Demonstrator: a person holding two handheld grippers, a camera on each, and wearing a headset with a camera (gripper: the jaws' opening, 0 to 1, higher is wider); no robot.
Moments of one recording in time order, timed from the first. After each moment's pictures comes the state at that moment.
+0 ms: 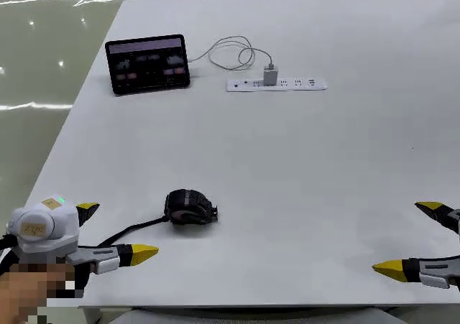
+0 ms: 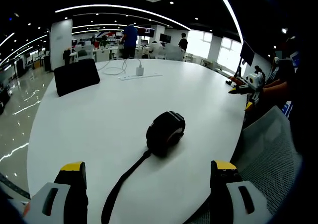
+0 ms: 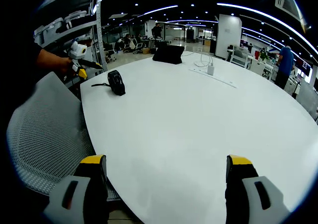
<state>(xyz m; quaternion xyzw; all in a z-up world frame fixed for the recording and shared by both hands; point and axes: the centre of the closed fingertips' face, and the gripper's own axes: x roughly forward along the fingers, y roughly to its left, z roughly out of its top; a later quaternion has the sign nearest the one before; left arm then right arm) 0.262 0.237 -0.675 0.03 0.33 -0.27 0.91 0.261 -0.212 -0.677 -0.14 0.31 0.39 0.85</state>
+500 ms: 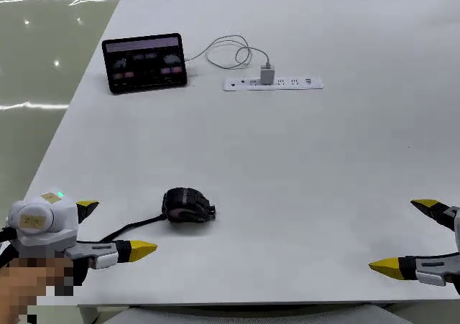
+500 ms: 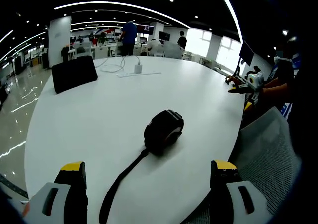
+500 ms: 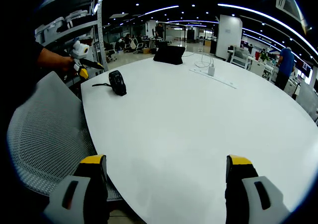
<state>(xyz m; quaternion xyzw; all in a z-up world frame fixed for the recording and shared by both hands) 0.261 0.232 -0.677 0.02 0.34 -0.28 0.90 0.257 -0.211 -0.676 -0.14 0.31 0.39 0.85</state>
